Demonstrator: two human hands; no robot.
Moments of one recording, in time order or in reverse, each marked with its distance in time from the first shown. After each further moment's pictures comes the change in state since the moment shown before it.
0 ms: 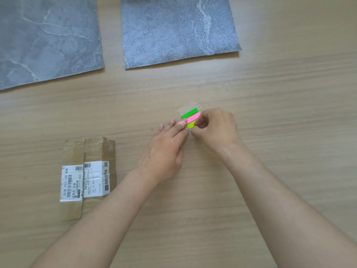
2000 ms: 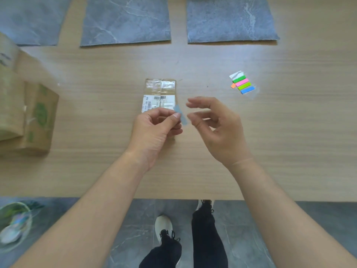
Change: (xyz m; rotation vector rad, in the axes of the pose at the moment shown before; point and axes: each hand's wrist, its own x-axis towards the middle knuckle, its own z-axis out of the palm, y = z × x) left_hand -0.224 -0.033 -0.070 -1.370 0.478 -0.521; right_hand -0.217 -0.096 0.092 0.564 0.131 -0.602
